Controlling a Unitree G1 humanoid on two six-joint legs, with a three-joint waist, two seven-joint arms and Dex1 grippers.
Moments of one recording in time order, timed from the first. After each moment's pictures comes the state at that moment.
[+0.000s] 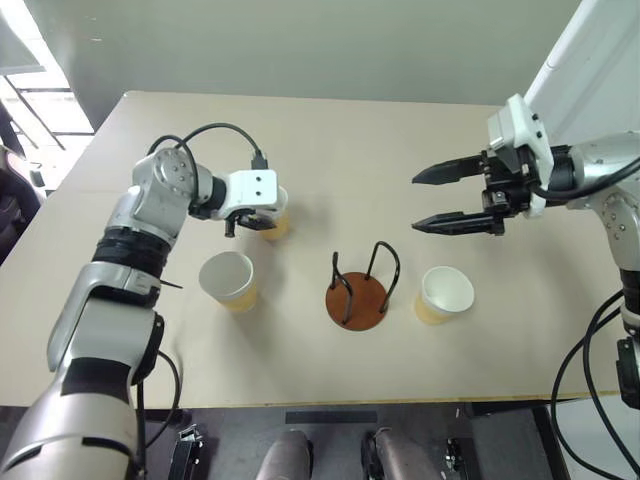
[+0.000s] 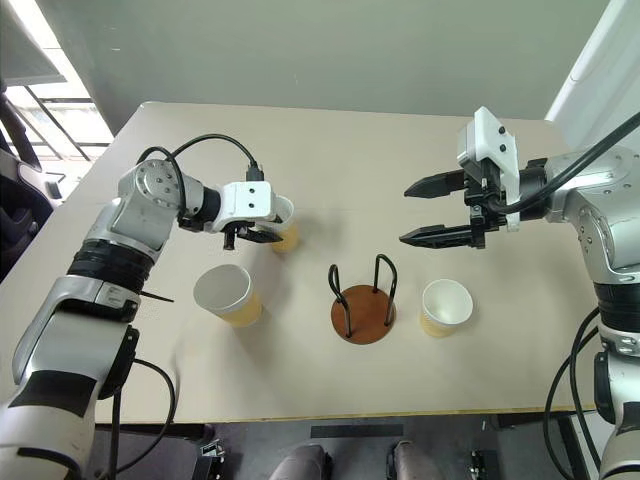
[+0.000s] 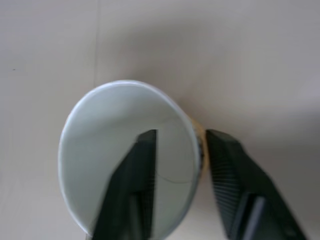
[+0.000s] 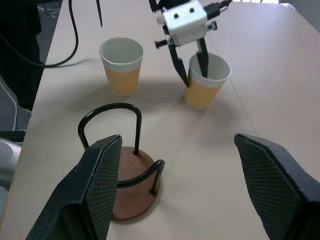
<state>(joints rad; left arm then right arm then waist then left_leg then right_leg) -1.14 0.70 -0.33 0.78 0.26 -0.13 -1.29 -0.93 -0.88 0.10 -0.08 0.47 0.66 1.34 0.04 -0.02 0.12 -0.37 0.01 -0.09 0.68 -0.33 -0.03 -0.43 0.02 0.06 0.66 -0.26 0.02</state>
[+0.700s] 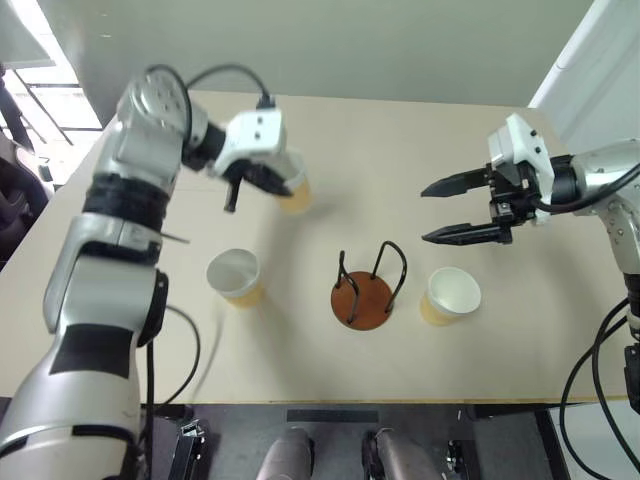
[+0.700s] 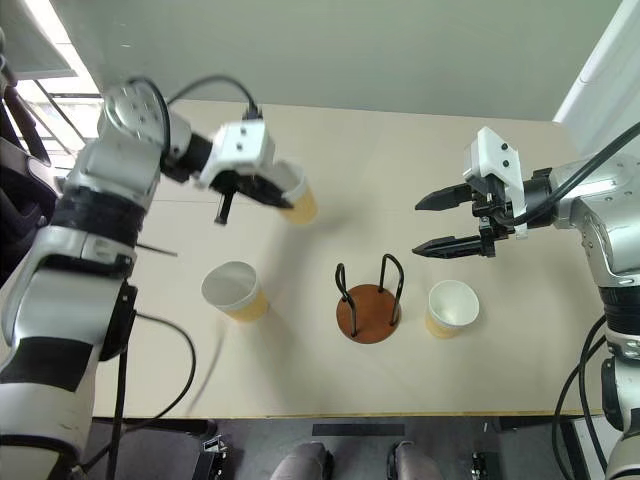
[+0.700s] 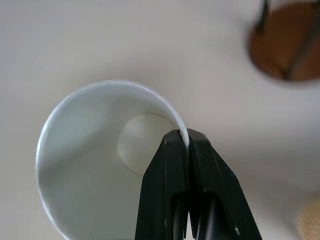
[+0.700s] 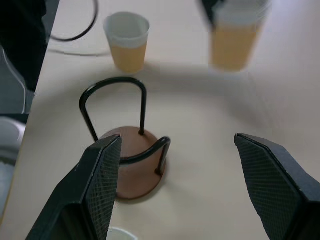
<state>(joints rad) -1.44 0.64 -0.29 0.84 0.12 0.00 -1.57 -0.89 -0.93 0.12 -0.04 0.42 0.61 1.40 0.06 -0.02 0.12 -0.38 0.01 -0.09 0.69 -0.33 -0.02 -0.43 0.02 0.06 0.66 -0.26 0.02</state>
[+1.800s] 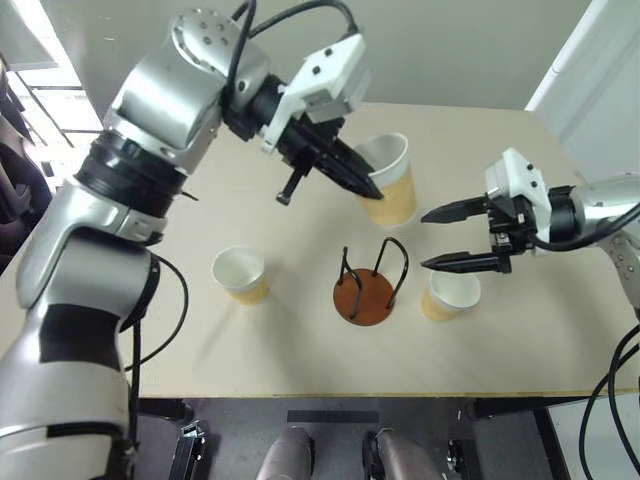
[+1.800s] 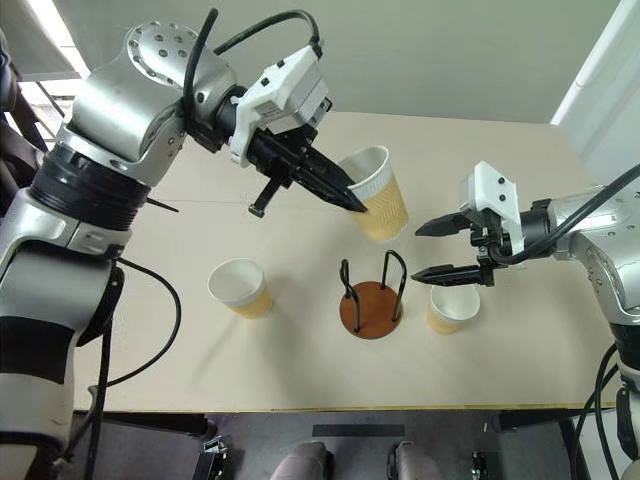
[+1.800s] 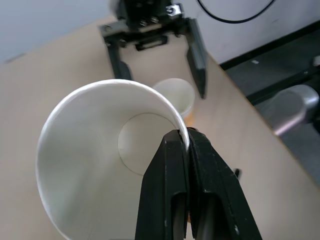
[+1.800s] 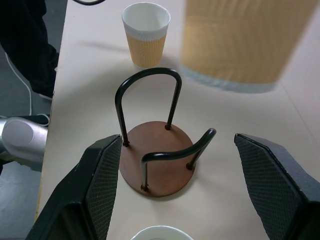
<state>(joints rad) -1.51 0.75 -0.62 0.35 -0.57 0.37 -1.58 -0.73 -0.96 0.06 -0.25 0.51 0.71 1.29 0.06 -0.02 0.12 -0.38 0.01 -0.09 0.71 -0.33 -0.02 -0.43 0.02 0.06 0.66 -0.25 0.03</state>
